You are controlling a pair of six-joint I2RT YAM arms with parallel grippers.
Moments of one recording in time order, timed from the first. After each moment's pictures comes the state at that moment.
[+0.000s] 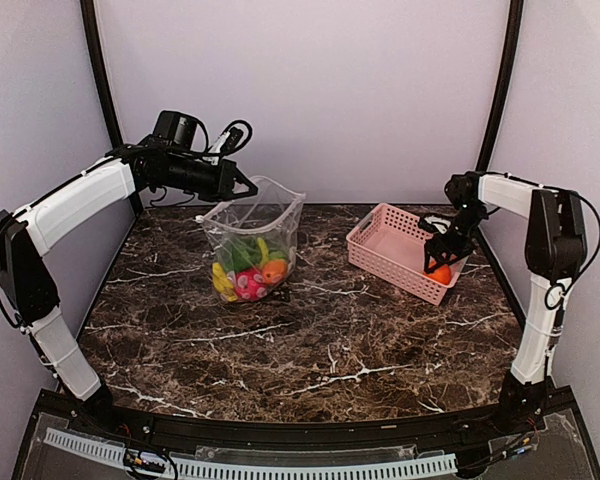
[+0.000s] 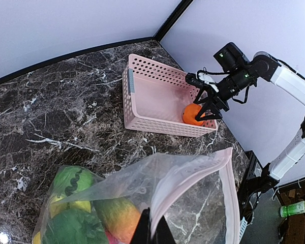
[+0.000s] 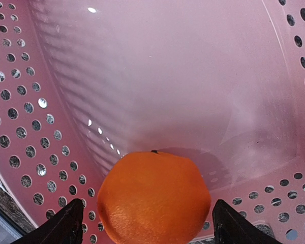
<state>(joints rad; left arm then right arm) -0.46 1.70 1.68 -0.60 0.57 -0.25 0.09 2.02 1.65 -1.15 -0.24 -0.40</state>
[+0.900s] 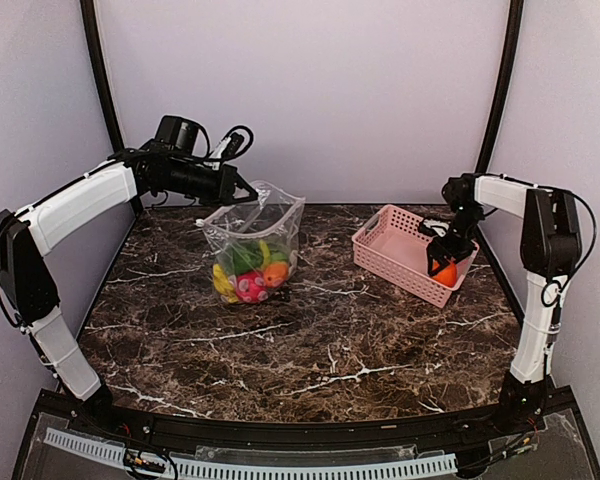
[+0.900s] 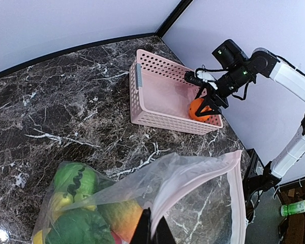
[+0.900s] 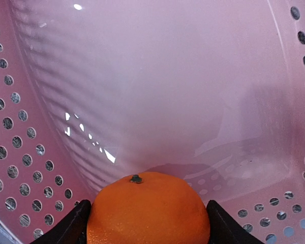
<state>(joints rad) -0.46 1.70 1.65 -0.59 0.57 -0.25 0.09 2.06 1.66 -1.15 -0.16 -0.43</state>
